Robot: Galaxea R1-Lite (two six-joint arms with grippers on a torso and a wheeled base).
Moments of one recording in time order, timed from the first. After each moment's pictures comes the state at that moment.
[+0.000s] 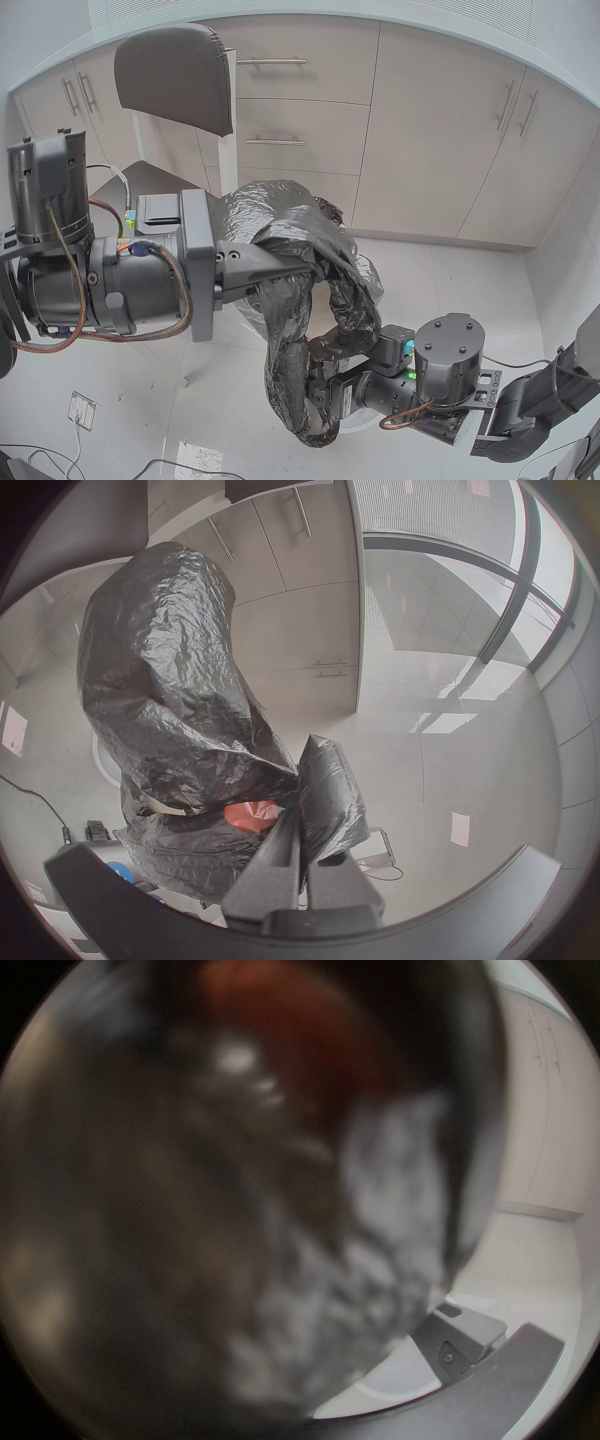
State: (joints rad) left arm -0.70 1.44 -0.90 -0.38 -0.52 -1.15; right arm 0.94 1.88 -0.58 -1.00 -0.25 0.28
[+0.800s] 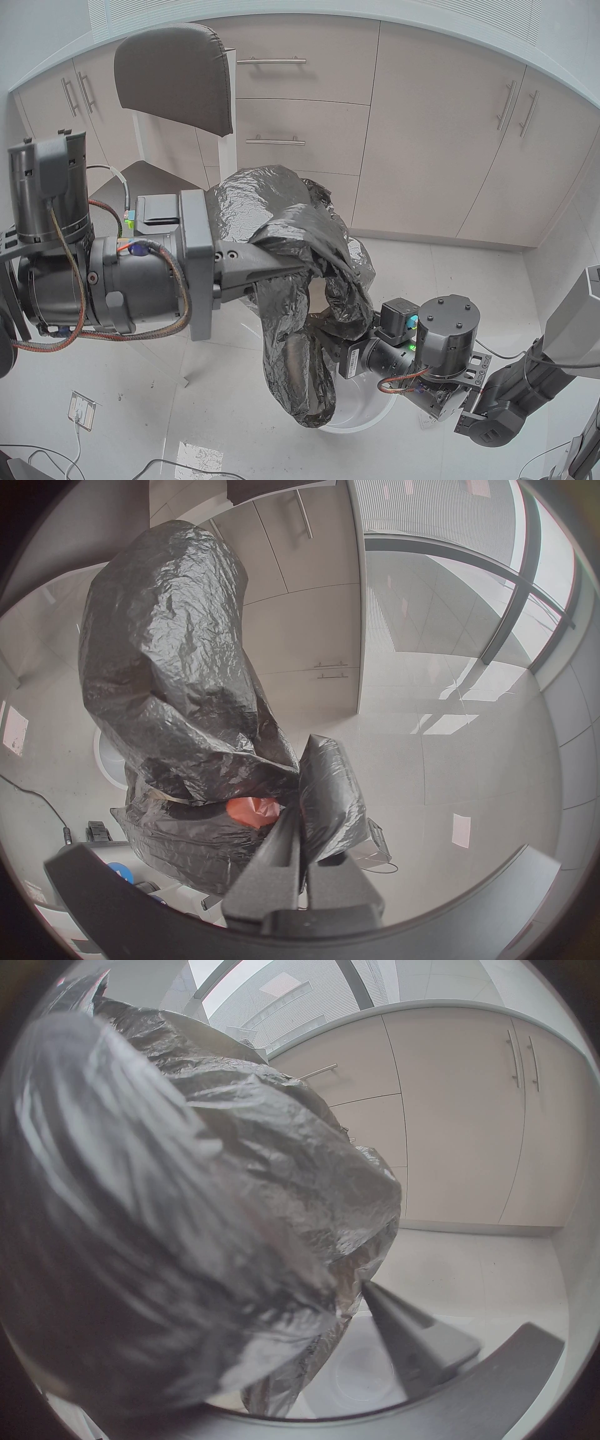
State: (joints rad) left arm -0.69 1.44 -0.90 -0.38 -0.52 -1.14; right arm 0.83 1.99 -0.60 -1.20 -0.31 0.19
